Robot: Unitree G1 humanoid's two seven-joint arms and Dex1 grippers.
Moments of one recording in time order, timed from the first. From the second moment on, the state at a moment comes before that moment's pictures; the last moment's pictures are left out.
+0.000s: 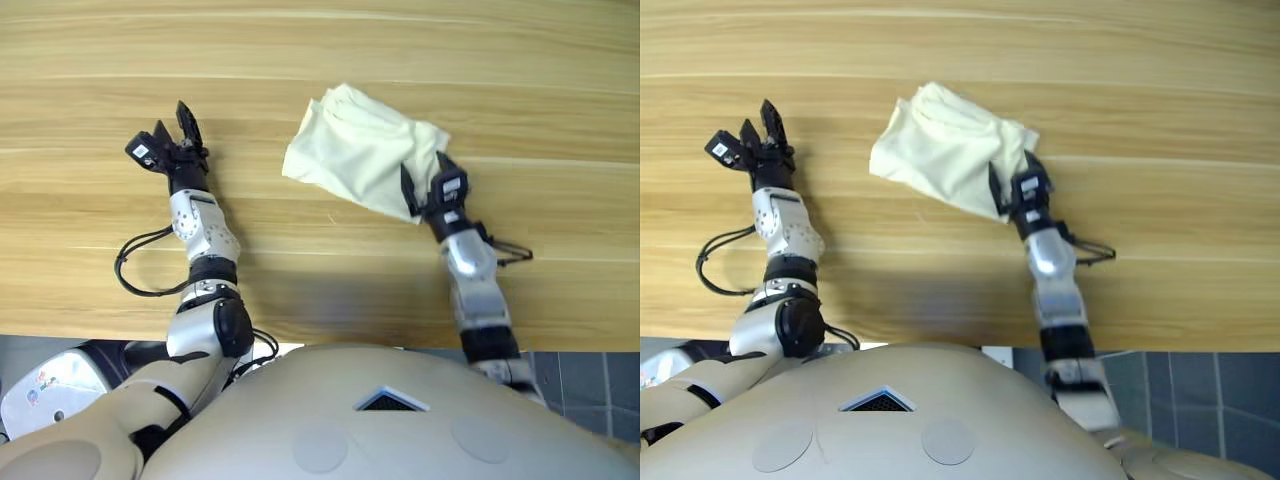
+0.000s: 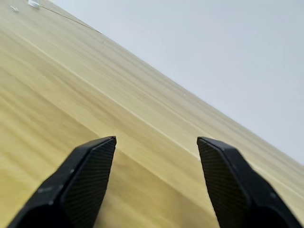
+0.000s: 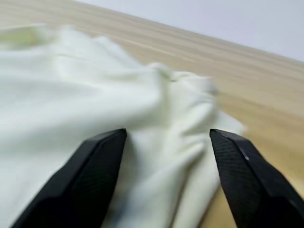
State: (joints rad) left arm -0.30 0.01 0.46 0.79 -0.43 -0.49 -0.25; right arm 0.38 -0.18 0.14 -0.11 -0.08 -0.08 0.20
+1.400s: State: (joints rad) left arm -0.25 0.08 0.46 0.77 -0.42 -0.47 -0.23; right arm 0.07 -0.25 0.28 -0.09 0.14 -0.03 0.59
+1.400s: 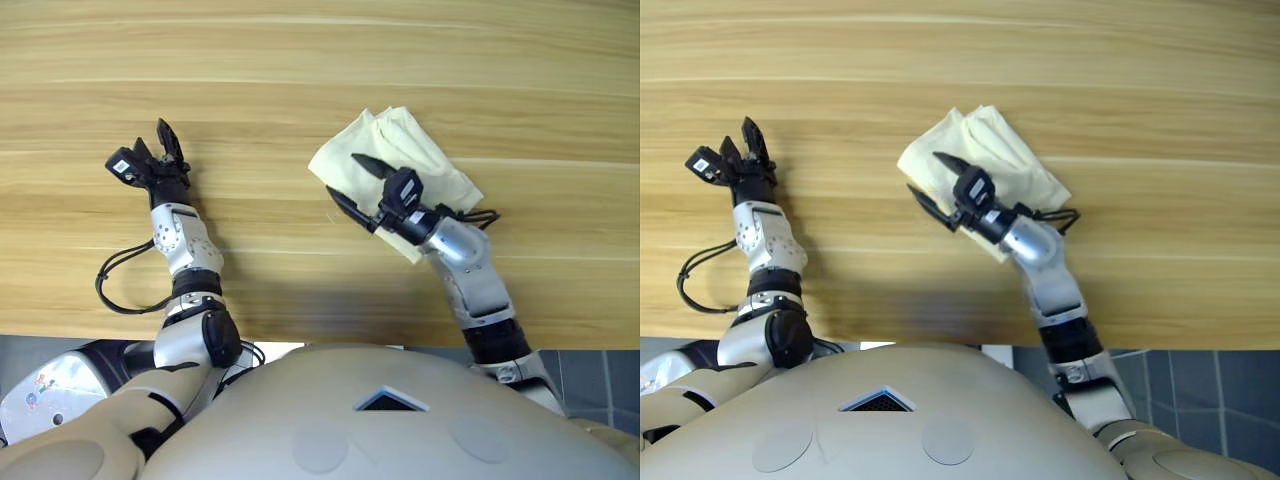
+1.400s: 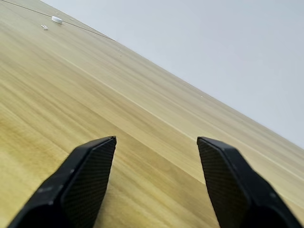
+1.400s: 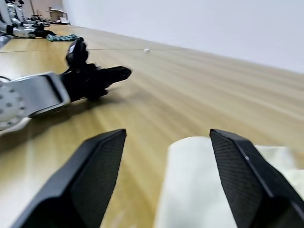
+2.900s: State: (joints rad) left arm 0.10 0.12 0.69 0.45 -0.55 -0.55 -0.17; right arm -0.74 -0.43 -0.20 1.25 0.00 -0.41 -0.28
